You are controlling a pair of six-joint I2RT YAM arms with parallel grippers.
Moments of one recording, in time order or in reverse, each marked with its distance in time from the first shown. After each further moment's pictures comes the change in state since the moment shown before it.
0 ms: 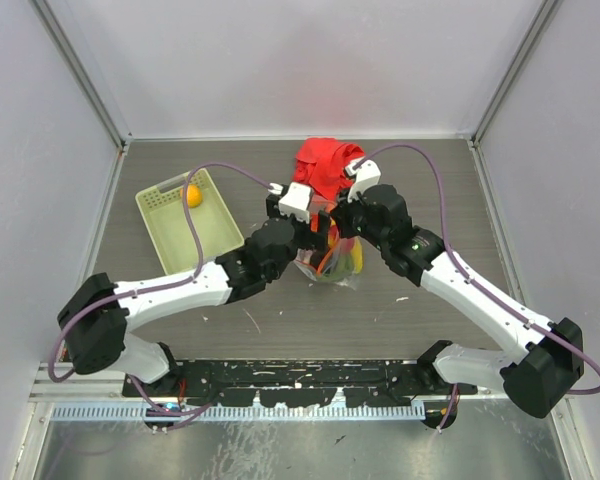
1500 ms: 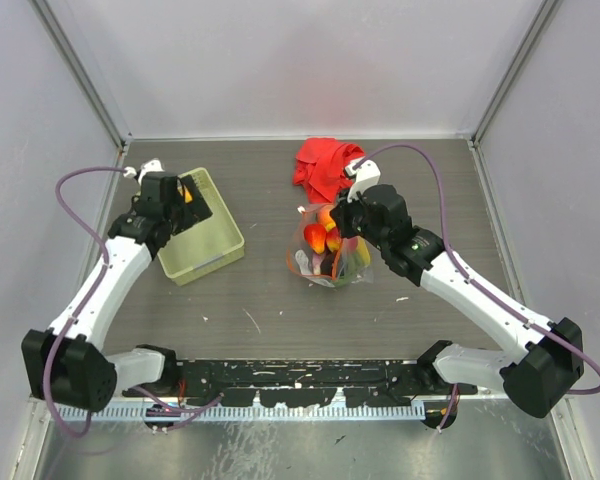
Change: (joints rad) left arm 0.756 -0.294 0.096 -0.943 0.279 -0.422; right arm 0.001 0.001 0.000 0.001 -0.005 -0.001
